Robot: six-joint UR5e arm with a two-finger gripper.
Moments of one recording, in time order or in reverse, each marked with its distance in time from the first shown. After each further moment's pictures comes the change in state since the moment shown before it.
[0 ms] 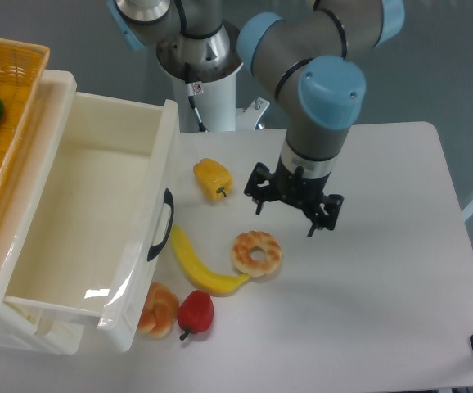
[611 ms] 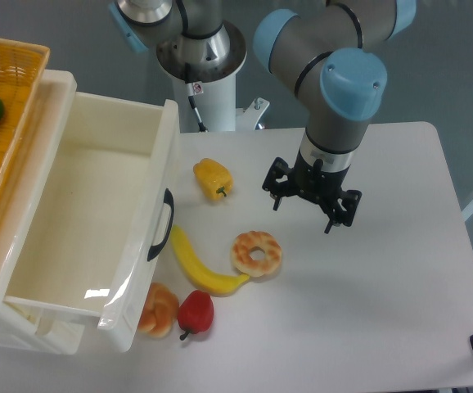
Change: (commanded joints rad) arm 0.006 -0.014 -0.038 0.012 -0.002 0.071
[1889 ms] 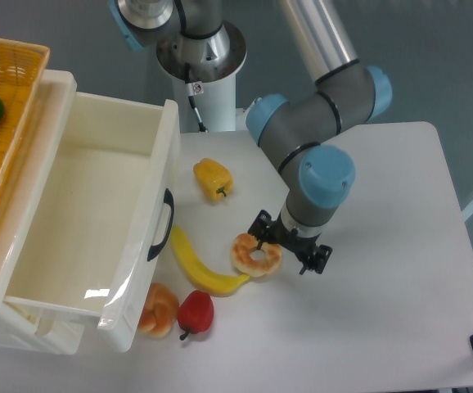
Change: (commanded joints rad) arm -0.077 -0.235 -0.046 0.189 0.026 0.005
